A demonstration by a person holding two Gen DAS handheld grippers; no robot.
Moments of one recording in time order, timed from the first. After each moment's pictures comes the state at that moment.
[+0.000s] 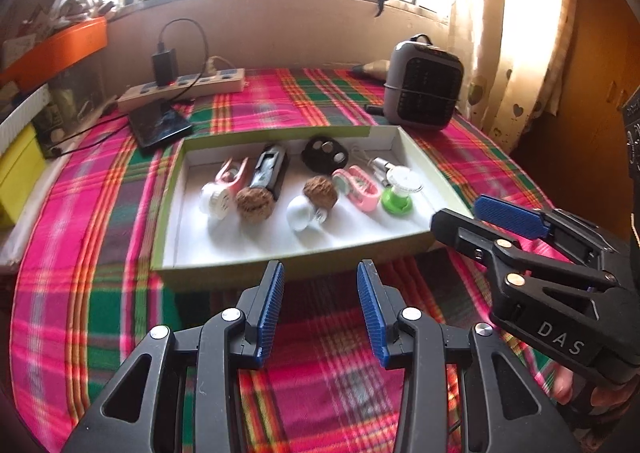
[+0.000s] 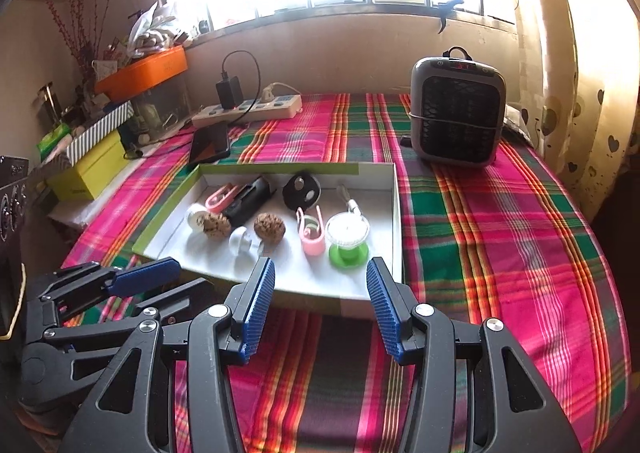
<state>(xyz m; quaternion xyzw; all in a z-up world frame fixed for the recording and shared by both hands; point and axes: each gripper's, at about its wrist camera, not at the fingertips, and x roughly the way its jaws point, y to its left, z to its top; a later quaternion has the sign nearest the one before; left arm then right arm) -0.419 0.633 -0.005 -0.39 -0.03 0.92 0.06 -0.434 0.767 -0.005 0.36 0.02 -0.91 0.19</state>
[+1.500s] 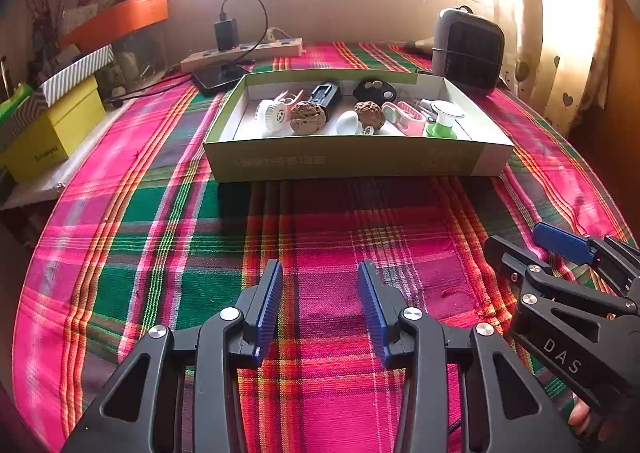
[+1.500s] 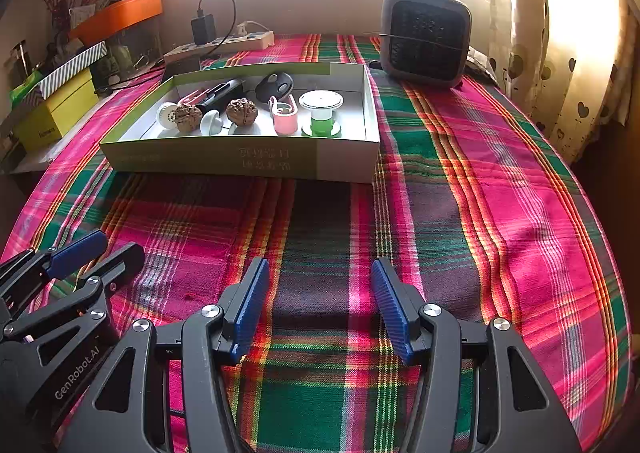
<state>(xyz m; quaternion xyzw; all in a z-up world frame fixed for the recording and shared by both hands) -0.365 0.637 -0.044 -0.41 -0.02 0.91 -0.05 -0.390 0.776 -0.053 0.42 0.06 -0.90 0.12</state>
